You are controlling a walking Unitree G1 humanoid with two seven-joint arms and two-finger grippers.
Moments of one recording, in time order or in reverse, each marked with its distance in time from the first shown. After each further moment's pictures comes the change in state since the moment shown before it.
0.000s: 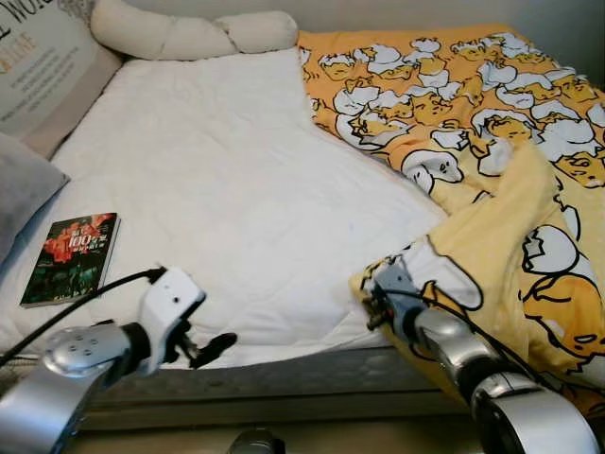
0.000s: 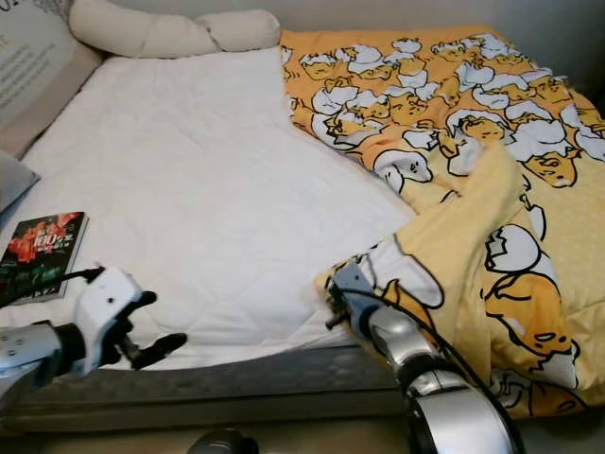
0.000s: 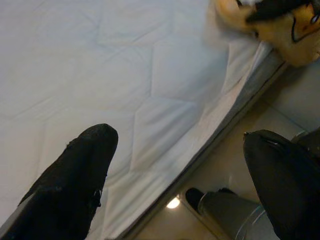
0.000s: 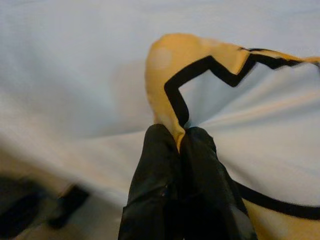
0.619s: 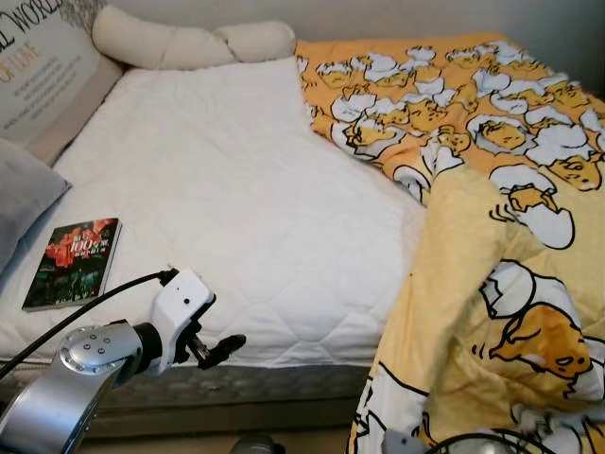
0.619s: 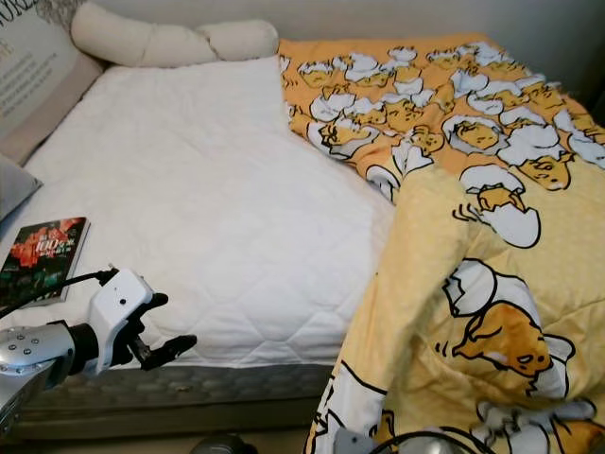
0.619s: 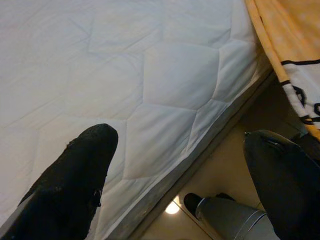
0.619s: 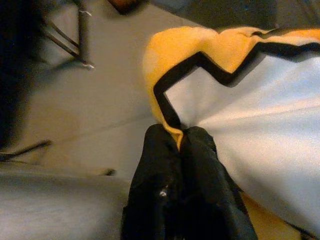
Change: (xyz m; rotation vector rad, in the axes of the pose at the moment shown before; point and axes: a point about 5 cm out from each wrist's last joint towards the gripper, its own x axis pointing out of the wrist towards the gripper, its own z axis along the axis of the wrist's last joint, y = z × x) left arm 0.008 -0.003 -0.002 0.000 -0.004 -0.030; right arm -0.064 0.087 -0.137 -0.209 0.331 0.754
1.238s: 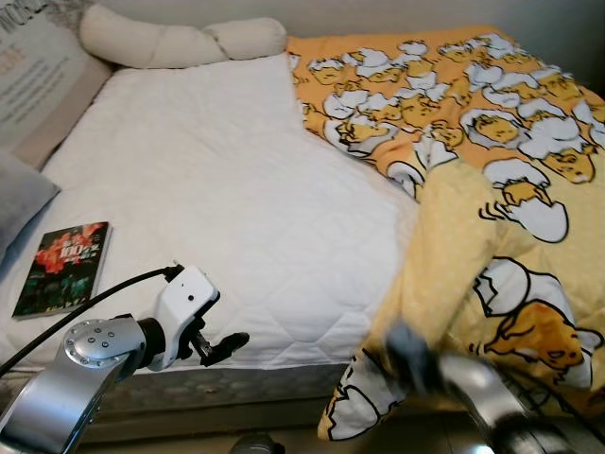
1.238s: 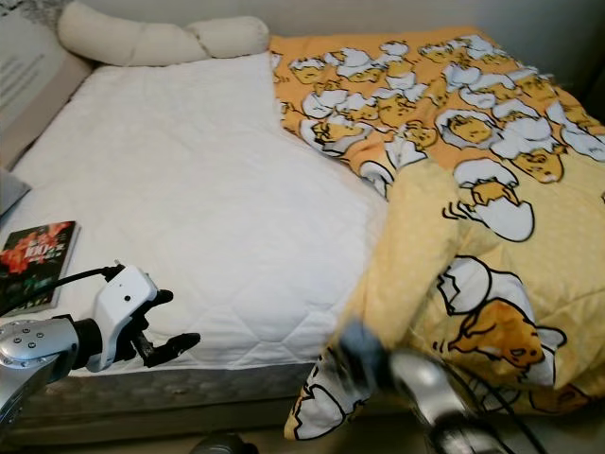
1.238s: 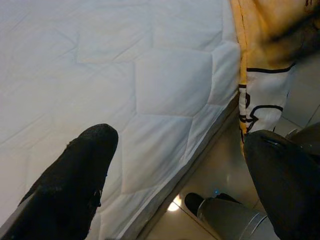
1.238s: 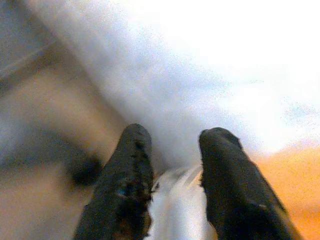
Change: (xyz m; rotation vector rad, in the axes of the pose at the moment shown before) left arm 0.004 0.002 0.004 0.025 -0.004 -0.028; right arm -0.055 -0.091 0.100 0.063 -0.462 -0.578
